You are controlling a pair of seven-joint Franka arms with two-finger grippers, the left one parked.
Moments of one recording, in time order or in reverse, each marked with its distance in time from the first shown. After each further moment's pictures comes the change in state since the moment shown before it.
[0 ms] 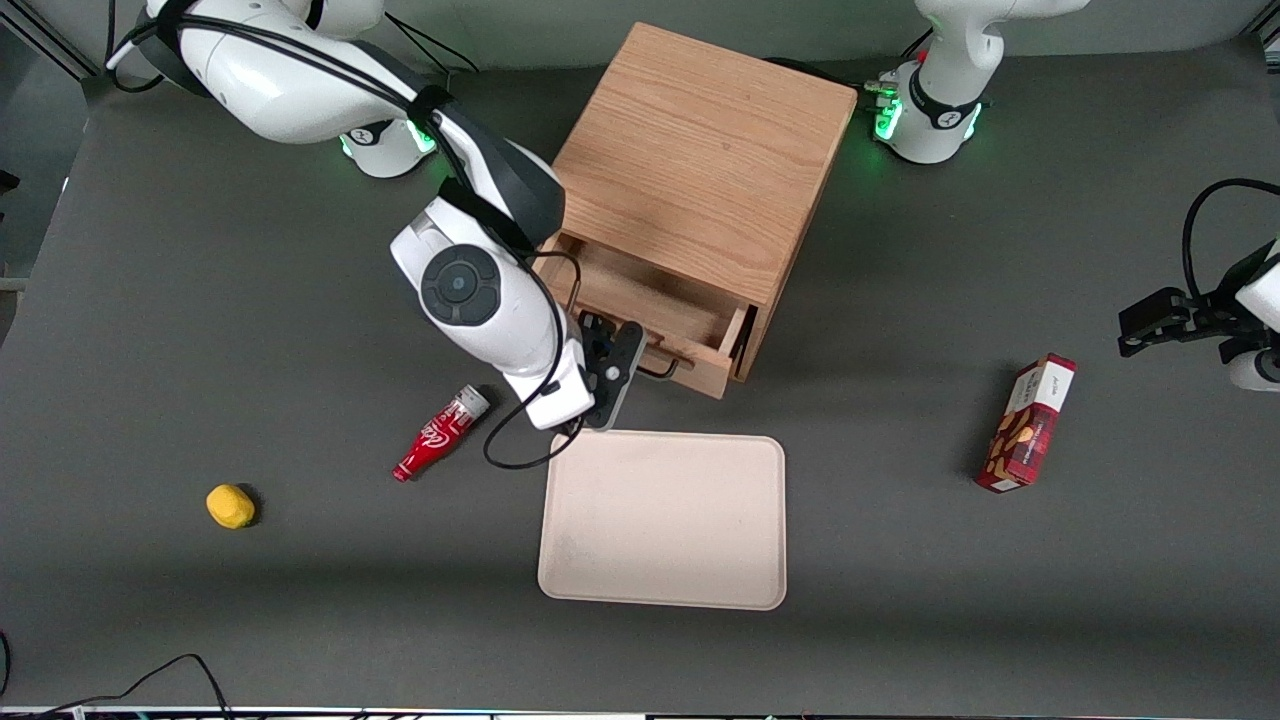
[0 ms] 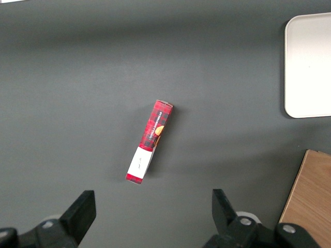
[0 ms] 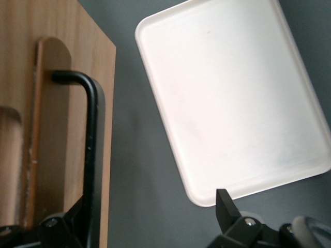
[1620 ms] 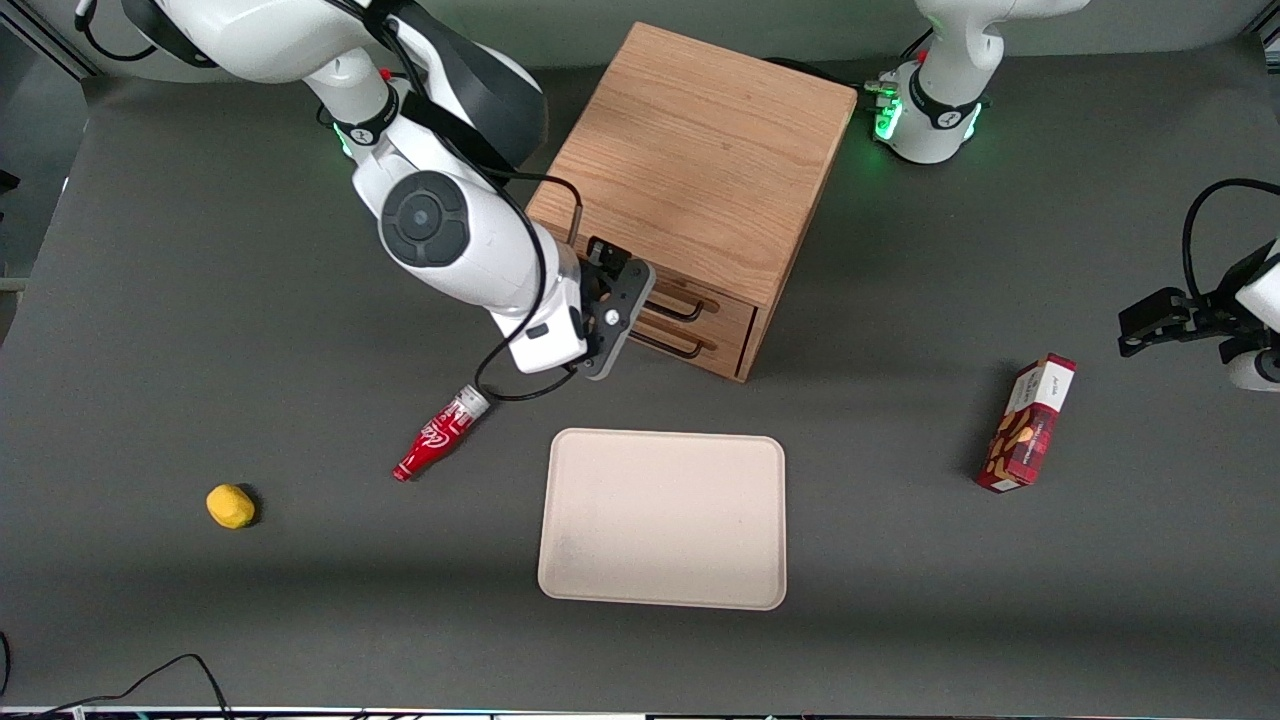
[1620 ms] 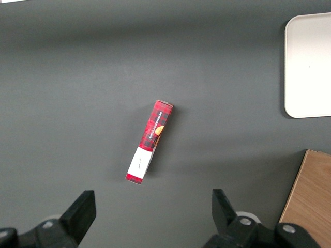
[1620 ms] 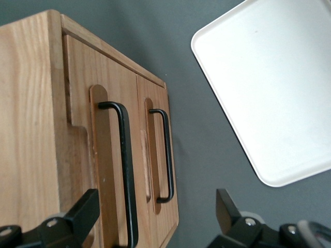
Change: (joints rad) arm 0.016 -0.113 0.032 0.012 0.217 -0.186 0.170
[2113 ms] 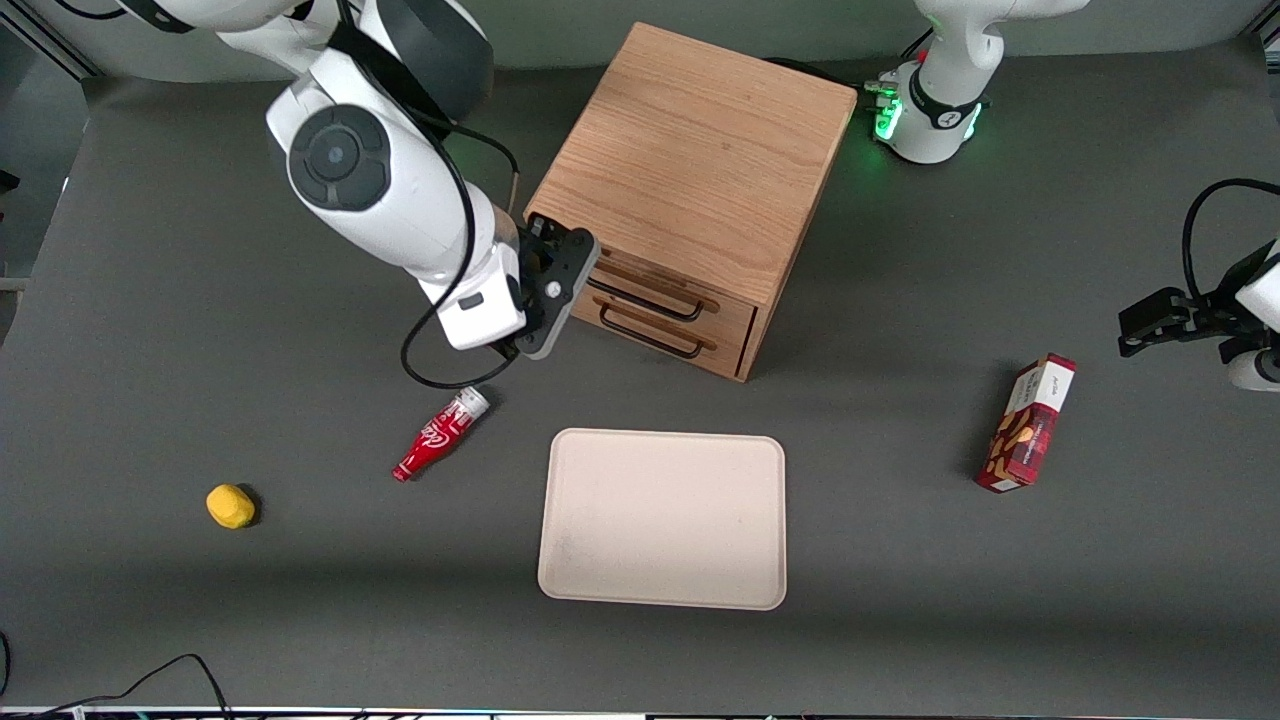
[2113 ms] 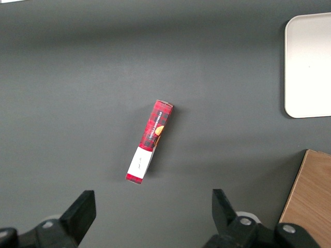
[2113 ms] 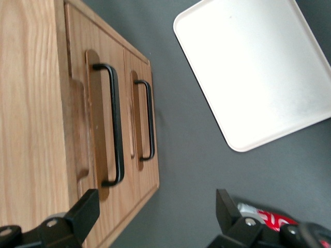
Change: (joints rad) arm -0.034 -0.096 -0.041 0.028 -0.006 -0.136 -0.059
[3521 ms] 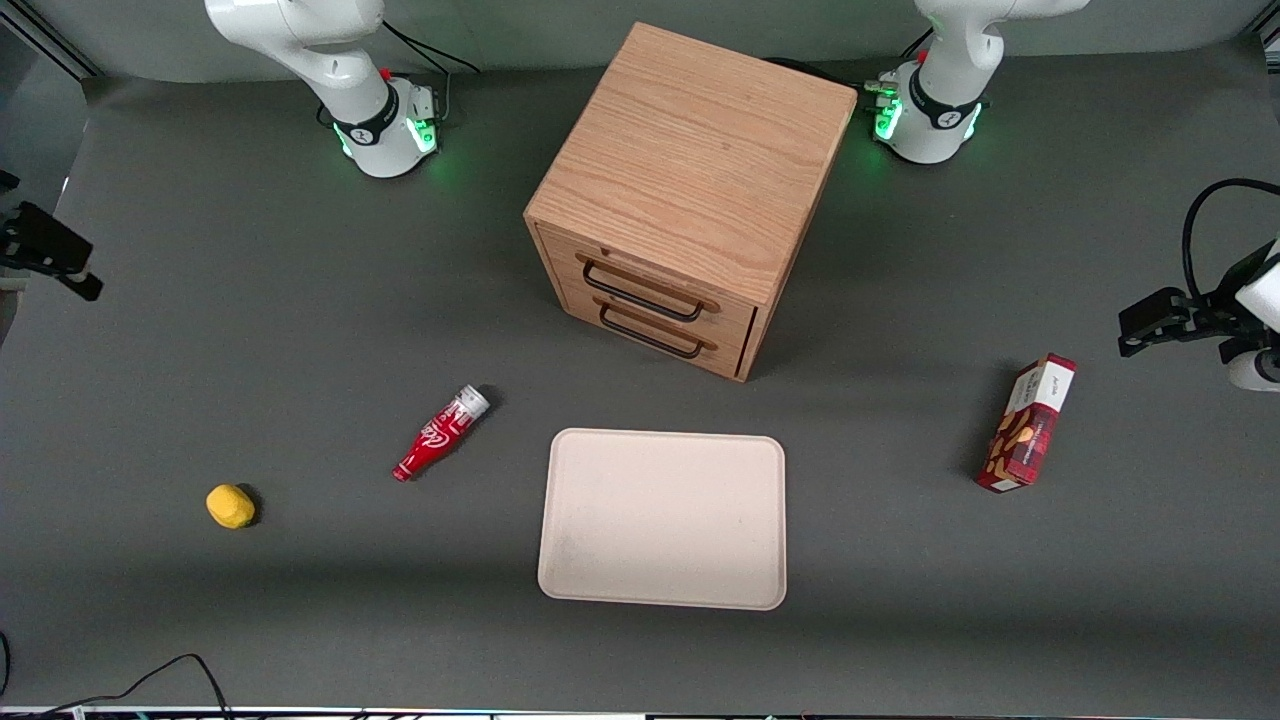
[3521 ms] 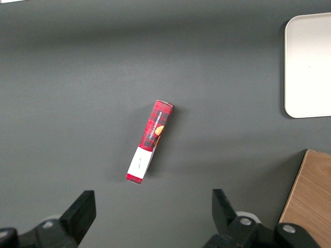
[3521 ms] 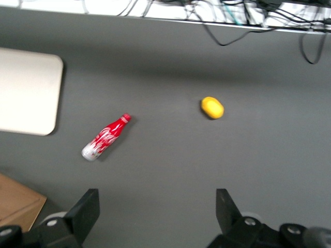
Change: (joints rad) arm -0.122 -0.487 -0.569 -0.186 -0.049 -0.098 0.292
